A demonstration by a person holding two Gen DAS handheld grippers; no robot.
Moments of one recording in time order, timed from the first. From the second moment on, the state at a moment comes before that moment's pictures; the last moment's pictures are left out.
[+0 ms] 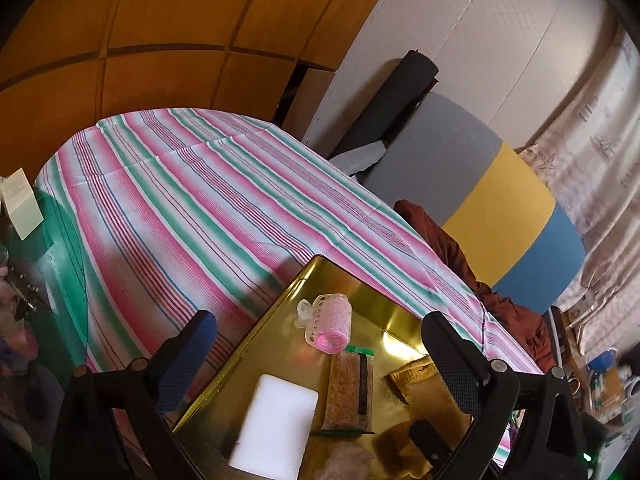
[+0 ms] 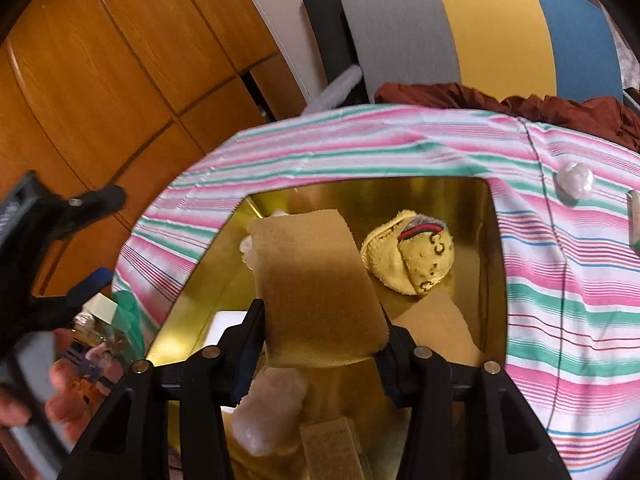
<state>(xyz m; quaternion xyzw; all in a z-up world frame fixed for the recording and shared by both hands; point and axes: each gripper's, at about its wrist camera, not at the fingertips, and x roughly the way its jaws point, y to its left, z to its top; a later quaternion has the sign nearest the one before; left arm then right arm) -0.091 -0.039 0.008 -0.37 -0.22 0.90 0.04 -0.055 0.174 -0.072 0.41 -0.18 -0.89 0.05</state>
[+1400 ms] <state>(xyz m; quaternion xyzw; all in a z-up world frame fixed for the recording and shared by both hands) -0.013 0.100 0.007 -0.37 -0.06 0.89 0.26 0.069 0.323 -0.093 0.39 -0.23 -0.89 -0.11</state>
